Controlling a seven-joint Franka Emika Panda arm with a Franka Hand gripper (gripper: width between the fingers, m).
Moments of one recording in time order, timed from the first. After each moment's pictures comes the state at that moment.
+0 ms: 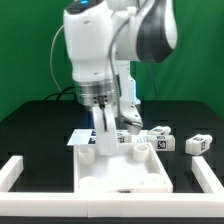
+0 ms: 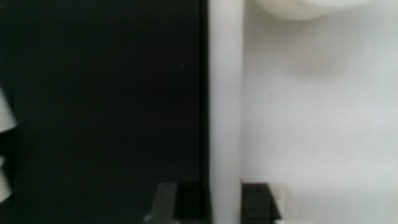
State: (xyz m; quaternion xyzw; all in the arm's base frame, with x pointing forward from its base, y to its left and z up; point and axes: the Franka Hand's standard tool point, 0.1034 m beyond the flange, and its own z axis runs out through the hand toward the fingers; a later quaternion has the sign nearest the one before) arm 0.495 -0.024 0.027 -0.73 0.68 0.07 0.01
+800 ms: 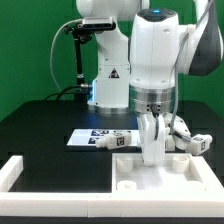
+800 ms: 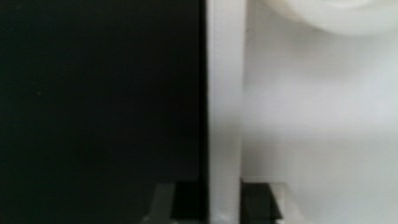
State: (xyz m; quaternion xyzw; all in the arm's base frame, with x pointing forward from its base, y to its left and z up) arm 0.505 0.052 0.010 -0.70 0.71 0.01 -0.03
